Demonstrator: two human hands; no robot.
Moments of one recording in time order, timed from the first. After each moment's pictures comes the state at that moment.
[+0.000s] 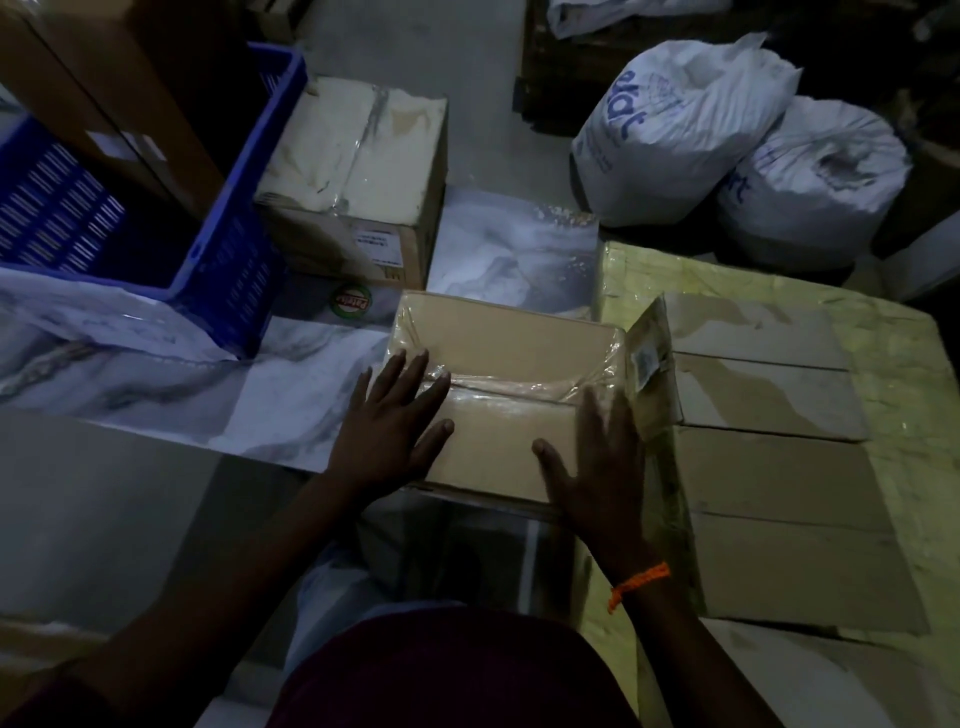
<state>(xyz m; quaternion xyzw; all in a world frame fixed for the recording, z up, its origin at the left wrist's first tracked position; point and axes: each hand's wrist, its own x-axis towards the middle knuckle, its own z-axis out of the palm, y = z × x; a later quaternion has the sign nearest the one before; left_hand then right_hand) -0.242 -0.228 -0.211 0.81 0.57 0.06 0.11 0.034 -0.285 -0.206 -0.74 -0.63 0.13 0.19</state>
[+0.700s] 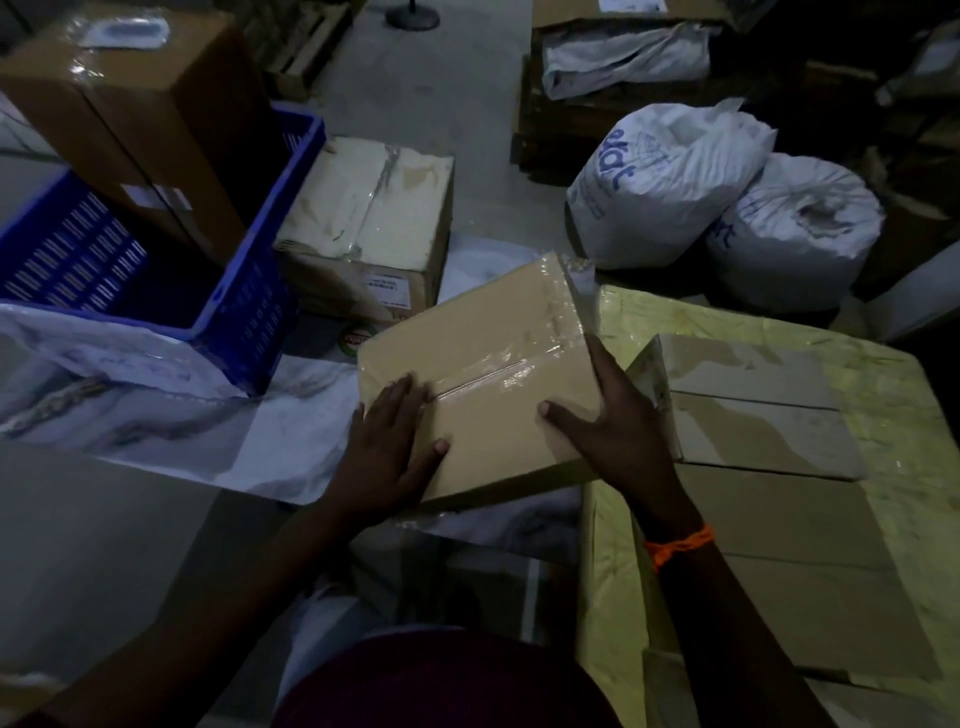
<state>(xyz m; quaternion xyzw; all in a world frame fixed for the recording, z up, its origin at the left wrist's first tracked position) -0.256 -0.222 -0.199 0.76 0.58 0.16 0.23 0.026 -0.213 -0.092 -0.63 -0.64 0.30 0.31</state>
